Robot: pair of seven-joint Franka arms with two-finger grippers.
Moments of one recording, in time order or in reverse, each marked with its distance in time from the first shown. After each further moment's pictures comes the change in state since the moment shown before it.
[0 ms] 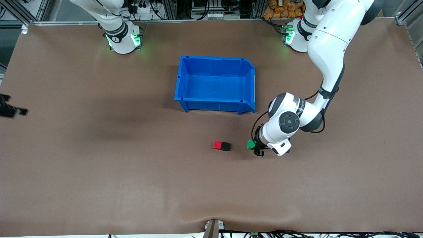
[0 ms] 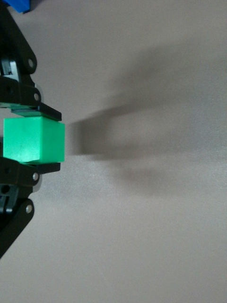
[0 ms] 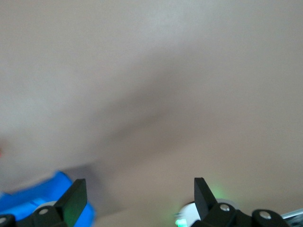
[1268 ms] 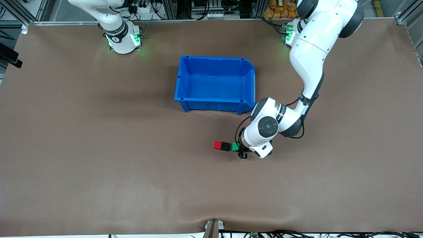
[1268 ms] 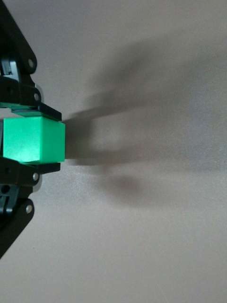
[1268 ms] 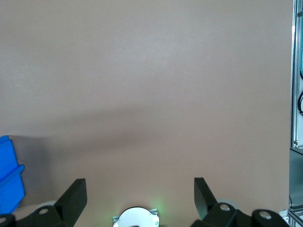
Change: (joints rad) left arm -0.154 0.137 0.063 0.182 -0.026 -0.016 -0.094; right arm 0.119 -0.361 0.041 -0.325 -0.209 0.106 -0.163
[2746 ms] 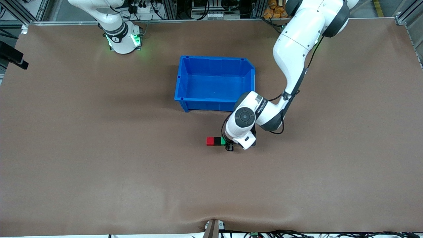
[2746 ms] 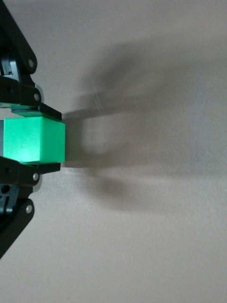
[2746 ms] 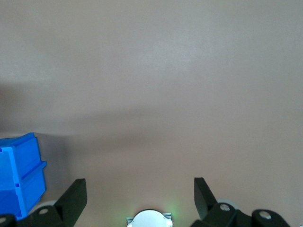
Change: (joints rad) left arm -0.134 0.026 0.046 0.036 0.000 -0.010 -0.174; right arm 0.017 0.010 0.001 0.031 0.078 -0.001 0.000
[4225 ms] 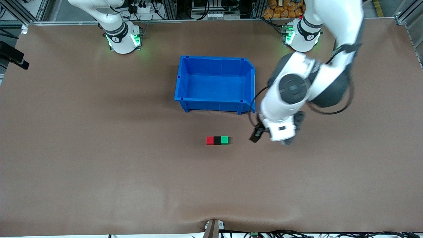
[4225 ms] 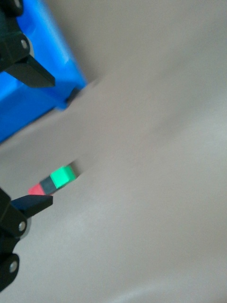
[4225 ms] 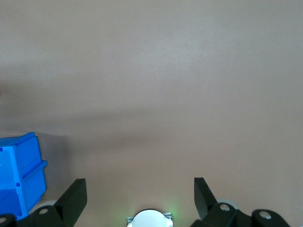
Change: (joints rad) left arm 0.158 -0.422 0.014 0.047 0.041 -0.567 0.749; right arm 0.001 0.002 0.003 0.002 0.001 -0.002 -0.001
